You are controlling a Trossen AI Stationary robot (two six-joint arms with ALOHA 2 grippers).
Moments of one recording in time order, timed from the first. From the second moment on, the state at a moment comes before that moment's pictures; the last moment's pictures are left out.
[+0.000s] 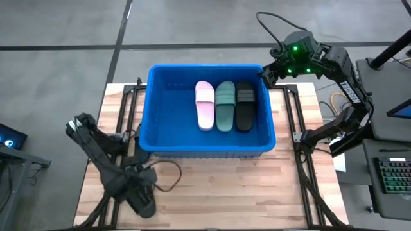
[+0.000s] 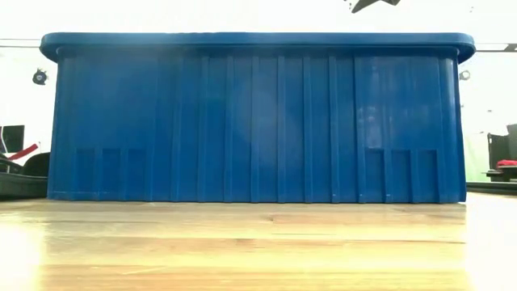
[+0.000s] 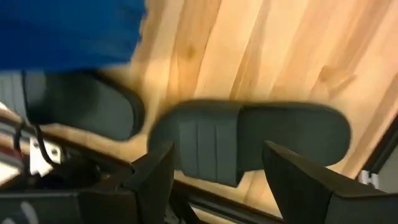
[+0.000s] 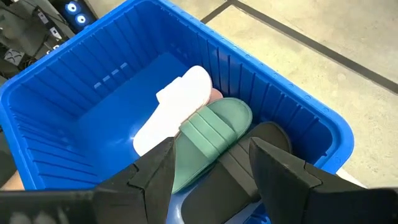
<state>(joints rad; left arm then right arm) -0.83 1.54 1.44 -1.50 -0.12 -1.14 -0.54 1.42 2.04 -1.35 0.00 0.23</state>
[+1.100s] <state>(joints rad) -1.03 1.92 1.21 -1.42 -0.08 -1.59 -0.54 1.41 2.04 -1.36 0.00 0.23</state>
